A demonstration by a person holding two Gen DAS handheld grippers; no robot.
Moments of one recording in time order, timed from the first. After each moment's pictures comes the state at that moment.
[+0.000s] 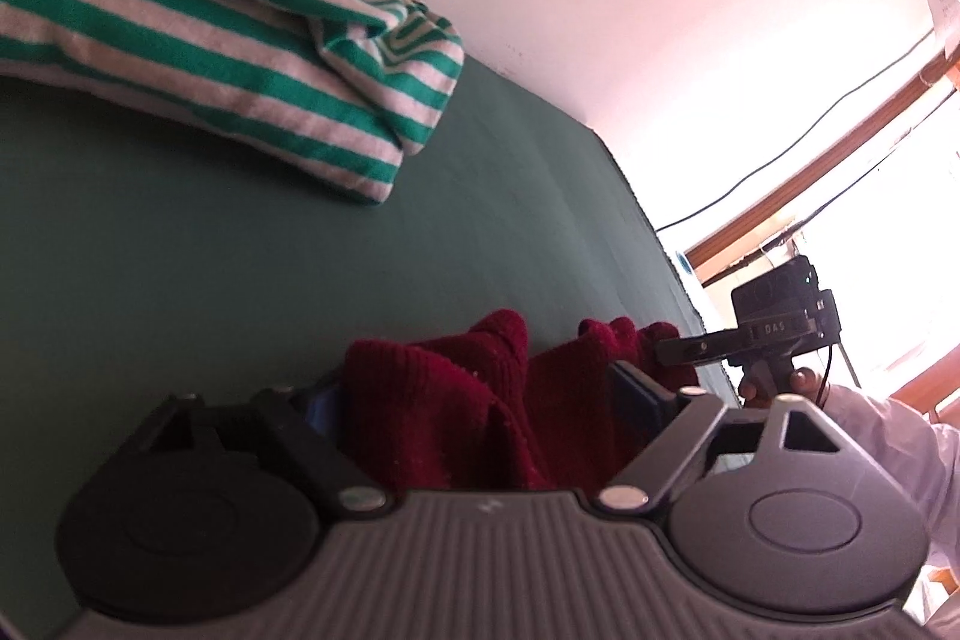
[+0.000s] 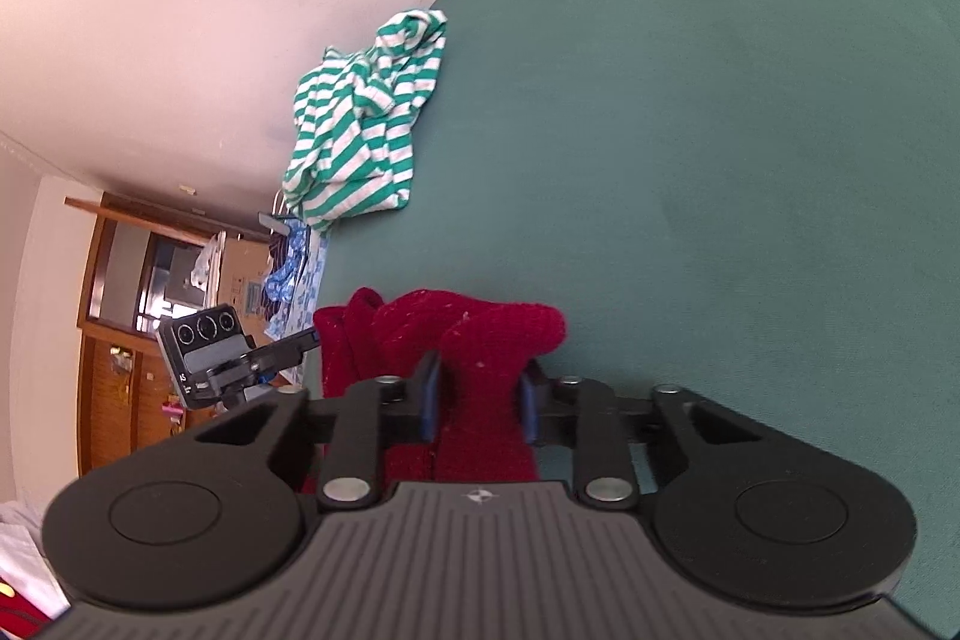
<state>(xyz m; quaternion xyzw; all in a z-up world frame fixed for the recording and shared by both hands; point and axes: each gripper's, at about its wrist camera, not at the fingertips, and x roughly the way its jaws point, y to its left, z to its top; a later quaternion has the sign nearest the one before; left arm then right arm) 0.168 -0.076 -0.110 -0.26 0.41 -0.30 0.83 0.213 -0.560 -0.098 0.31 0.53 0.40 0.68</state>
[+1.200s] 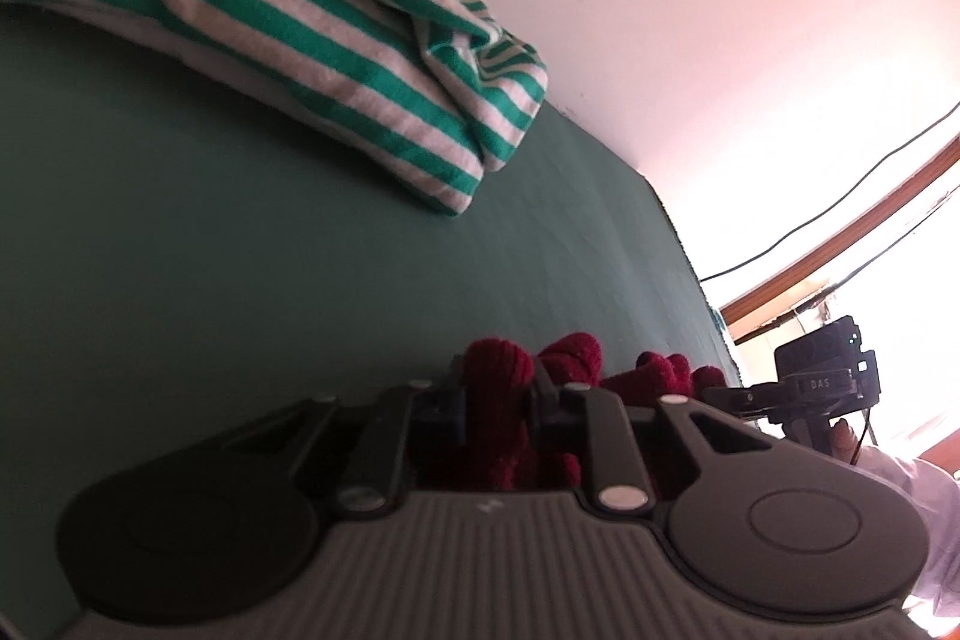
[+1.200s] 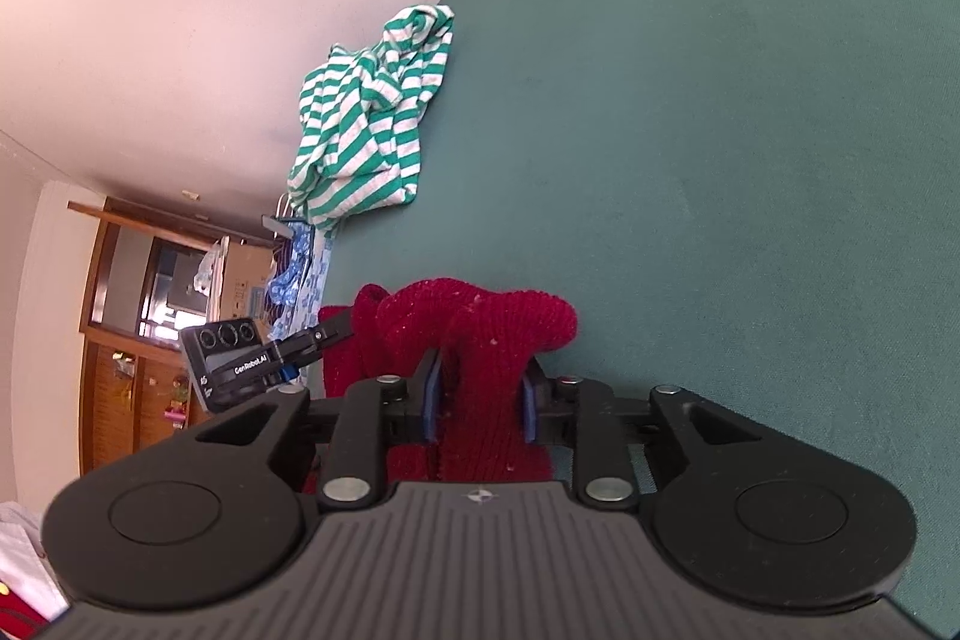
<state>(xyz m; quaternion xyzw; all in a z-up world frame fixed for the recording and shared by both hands) 0.165 -0.046 -0.119 -0.30 0.39 -0.25 0.84 0.204 -0.553 -0.098 0.32 0.53 0.40 0.68</state>
